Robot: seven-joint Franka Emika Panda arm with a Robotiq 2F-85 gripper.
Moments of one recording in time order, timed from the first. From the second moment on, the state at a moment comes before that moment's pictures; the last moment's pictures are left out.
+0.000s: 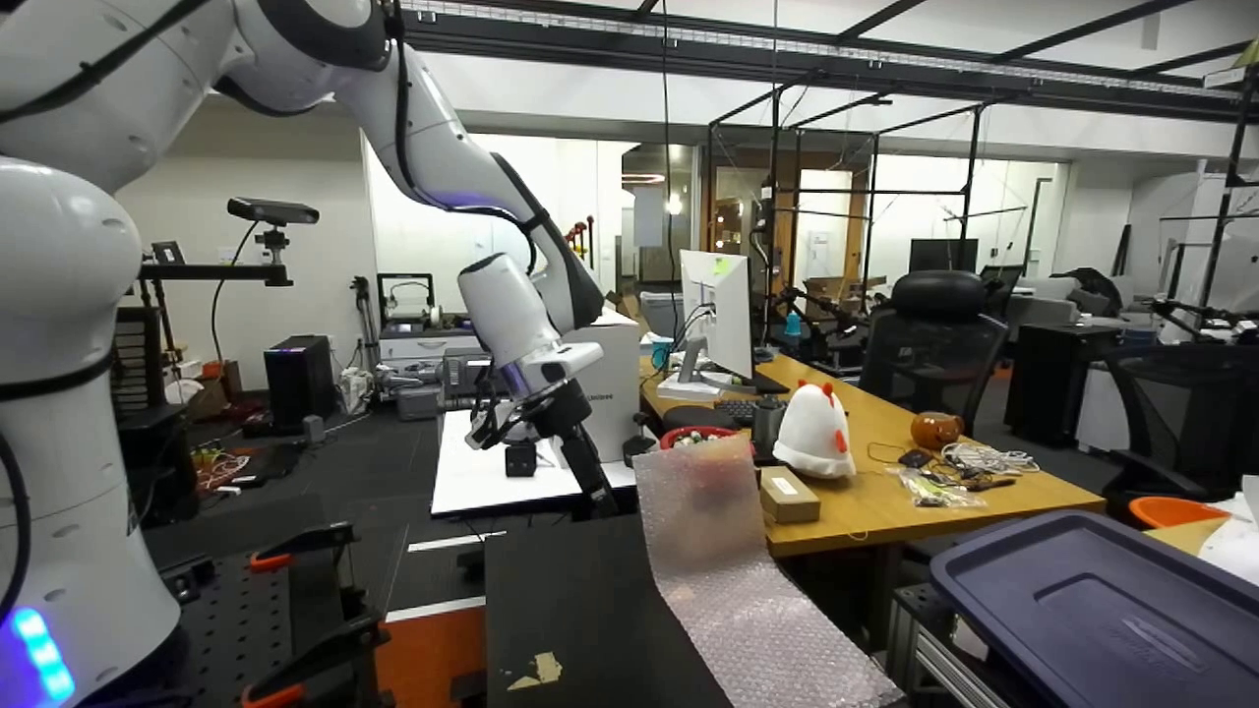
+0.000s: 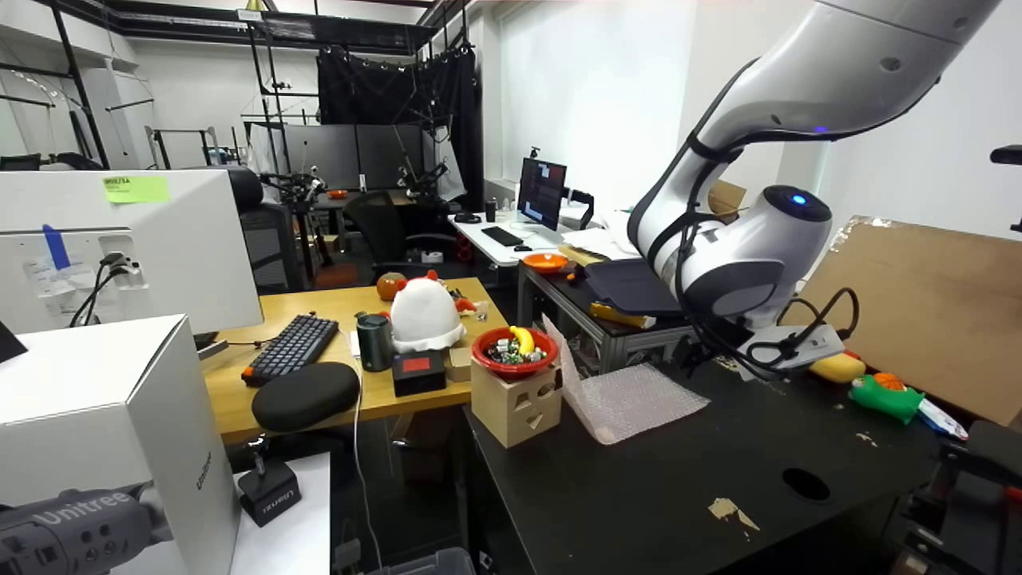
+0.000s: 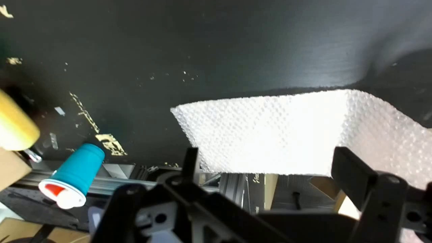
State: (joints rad) arm 0.63 0.64 -0.40 -2.15 2.30 3.46 -1.59
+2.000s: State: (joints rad) arm 0.03 0.59 0.33 -2.25 2.50 3.45 -1.65
